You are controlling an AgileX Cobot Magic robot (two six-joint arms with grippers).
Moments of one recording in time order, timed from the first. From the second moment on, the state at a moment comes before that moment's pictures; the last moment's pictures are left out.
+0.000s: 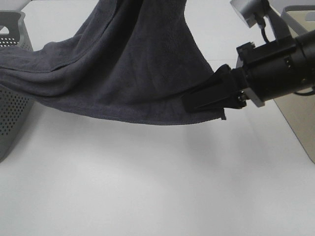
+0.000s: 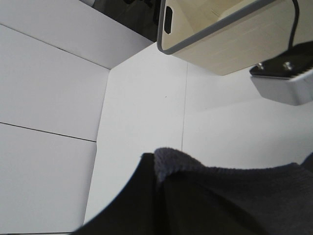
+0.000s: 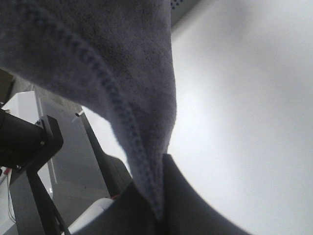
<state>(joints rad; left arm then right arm) -0.92 1.50 -1.69 0.22 0.71 0.77 0.25 1.41 -0.79 1.16 0.85 -1.13</state>
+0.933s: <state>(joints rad) -0.92 1.54 -1.69 0.56 0.68 0.30 0.25 1.36 -1.54 0.11 1.14 -0.17</state>
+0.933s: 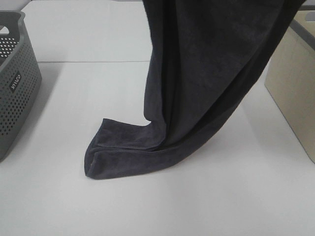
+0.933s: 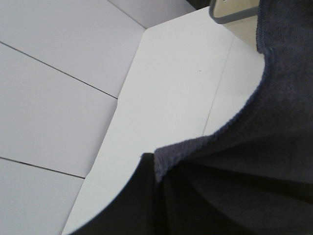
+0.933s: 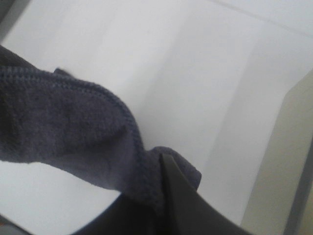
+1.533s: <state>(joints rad) -0.74 1.58 -1.69 1.23 0.31 -0.27 0.25 1.48 -1.86 0.11 0.78 -0.23</state>
